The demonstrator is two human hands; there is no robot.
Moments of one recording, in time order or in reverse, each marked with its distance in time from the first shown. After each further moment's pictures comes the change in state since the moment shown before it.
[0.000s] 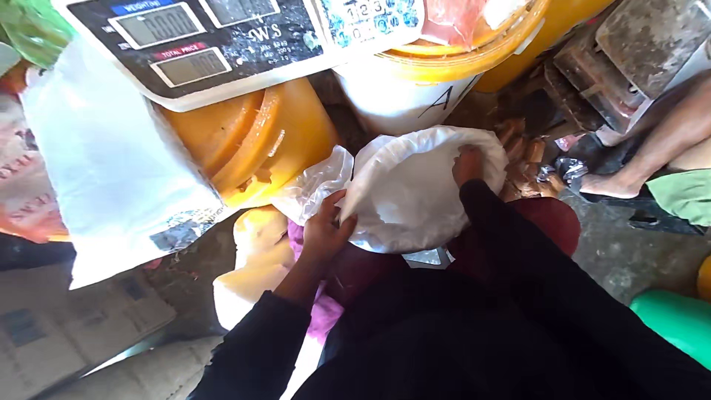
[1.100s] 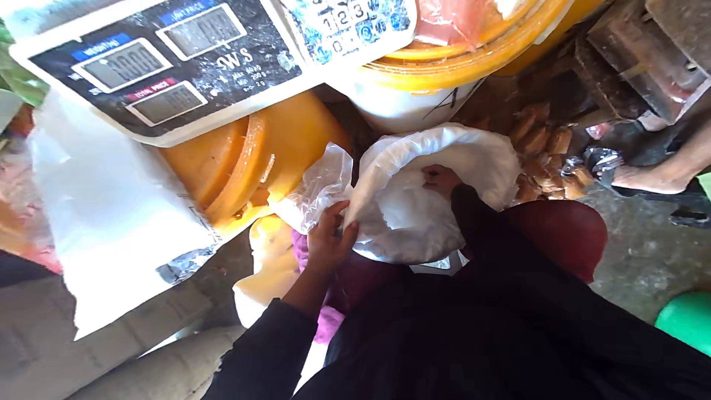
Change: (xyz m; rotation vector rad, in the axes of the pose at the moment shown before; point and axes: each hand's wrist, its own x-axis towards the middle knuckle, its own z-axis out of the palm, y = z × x) left_hand 0.010 -0.007 0.010 0.005 0.123 0.180; right_hand 0.027 0.007 0.092 0.972 -0.616 0.196
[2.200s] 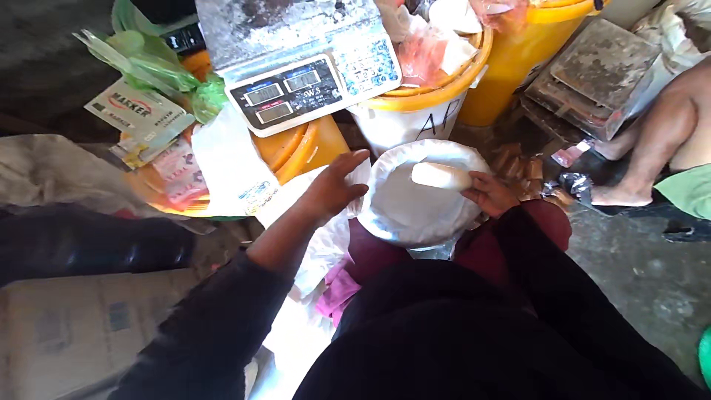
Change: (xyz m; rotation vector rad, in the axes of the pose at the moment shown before) left_hand 0.044 0.175 -0.087 -0.007 -0.375 -0.168; right_hand -0.188 -0.019 -0.078 0.513 -0.001 -0.369
